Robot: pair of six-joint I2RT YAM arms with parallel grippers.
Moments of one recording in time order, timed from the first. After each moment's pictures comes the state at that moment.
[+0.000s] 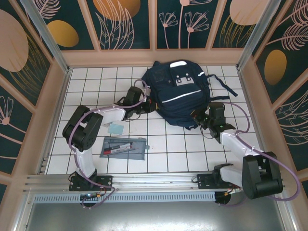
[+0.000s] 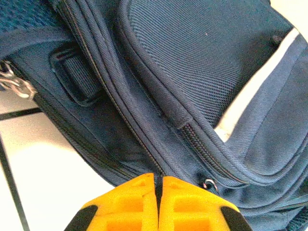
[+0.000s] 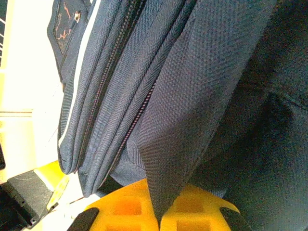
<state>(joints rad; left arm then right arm) -0.53 1.89 1.08 0.15 0.41 -0.61 0.20 1.17 0.51 0.01 -0.28 0.93</state>
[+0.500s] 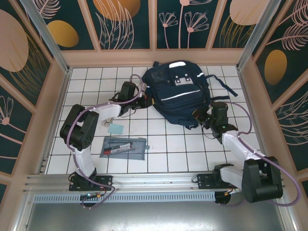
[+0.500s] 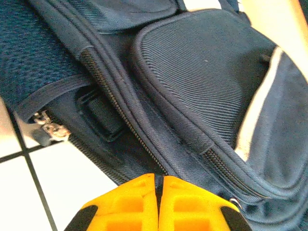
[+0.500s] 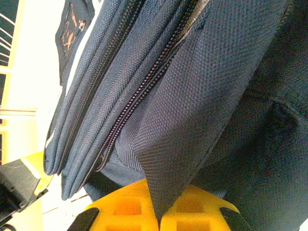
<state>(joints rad) -0.46 1.88 1.11 0.12 0.52 -0.56 0.16 1.13 0.51 -0.02 -0.31 0.89</state>
